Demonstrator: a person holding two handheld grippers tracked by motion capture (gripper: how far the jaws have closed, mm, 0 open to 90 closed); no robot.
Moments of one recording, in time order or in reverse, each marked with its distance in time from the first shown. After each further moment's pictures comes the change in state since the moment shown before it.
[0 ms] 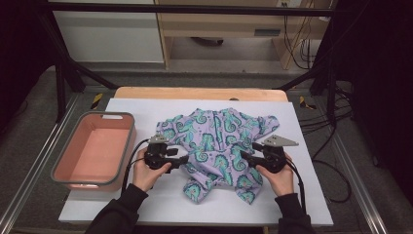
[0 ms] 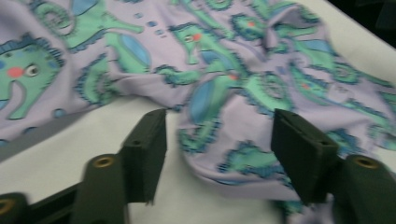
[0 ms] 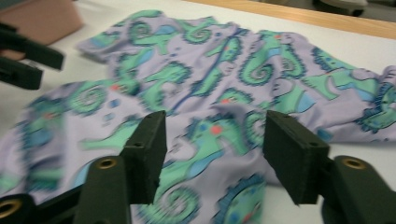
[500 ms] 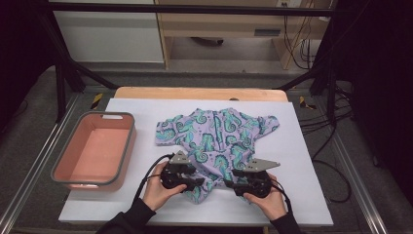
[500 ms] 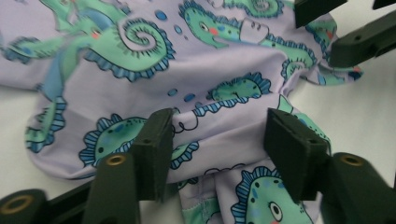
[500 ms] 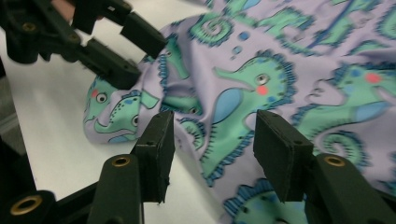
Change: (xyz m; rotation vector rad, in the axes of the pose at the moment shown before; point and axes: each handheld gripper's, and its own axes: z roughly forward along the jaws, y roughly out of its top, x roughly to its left) left arm -0.050 -0.017 0.027 0.148 -0.092 0.146; right arm 0.060 -0.034 0.010 0.135 0.203 -0.116
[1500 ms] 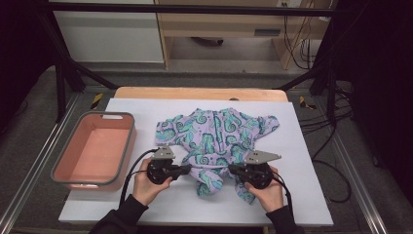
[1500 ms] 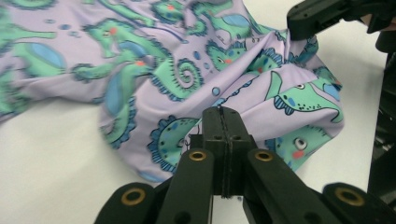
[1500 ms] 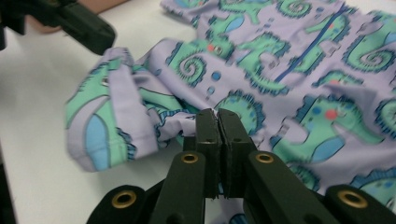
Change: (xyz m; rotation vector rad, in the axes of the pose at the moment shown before) left arm 0.020 -0.003 -0.048 -0.094 0.013 -0.001; right arm -0.013 0.026 -0.006 -0.038 -0.064 -0.004
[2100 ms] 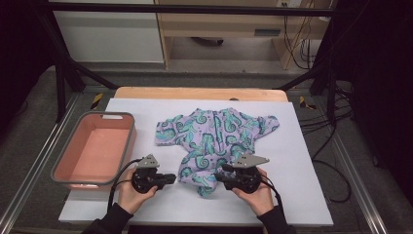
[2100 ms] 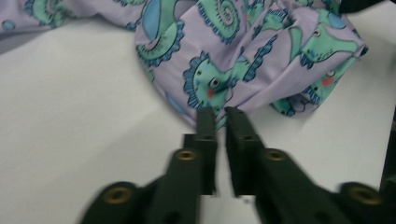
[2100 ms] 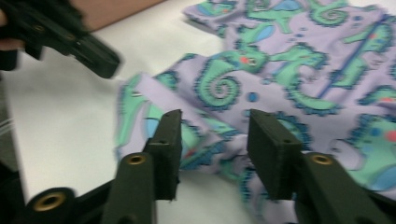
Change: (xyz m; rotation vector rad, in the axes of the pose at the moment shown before) left arm 0.009 -0.038 -0.010 0.015 0.040 -0.032; right arm 0.030 -0.002 0.016 -0.022 0.067 -0.014
